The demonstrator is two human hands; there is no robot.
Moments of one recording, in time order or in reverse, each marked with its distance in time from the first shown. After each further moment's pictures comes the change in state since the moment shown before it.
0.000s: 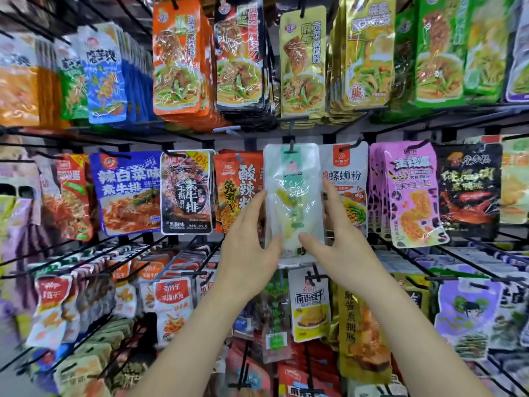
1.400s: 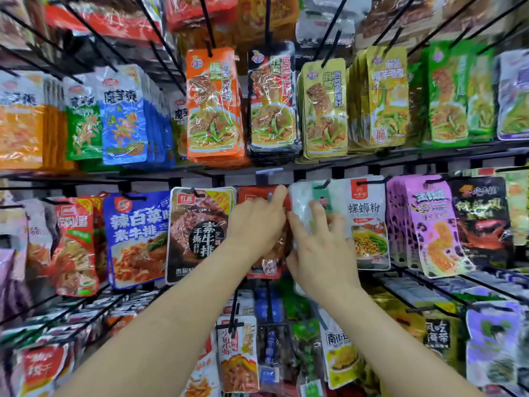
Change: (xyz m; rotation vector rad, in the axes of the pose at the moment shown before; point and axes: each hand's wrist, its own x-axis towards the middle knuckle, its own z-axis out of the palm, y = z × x) left_hand 0.122 -0.028 -0.035 0.877 -0.032 0.355; right_hand 0.062 -0.031 0.076 -1.148 0.326 0.011
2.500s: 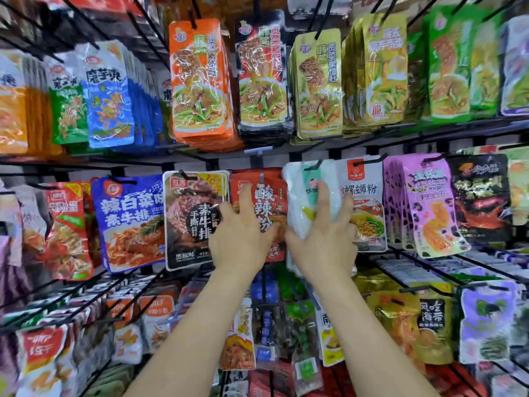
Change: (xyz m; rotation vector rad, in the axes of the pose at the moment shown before) left_hand -0.053 0.015 0.008 -0.268 -0.101 -0.479; right_hand -0.006 0.002 0.013 0.437 -0.004 0.391
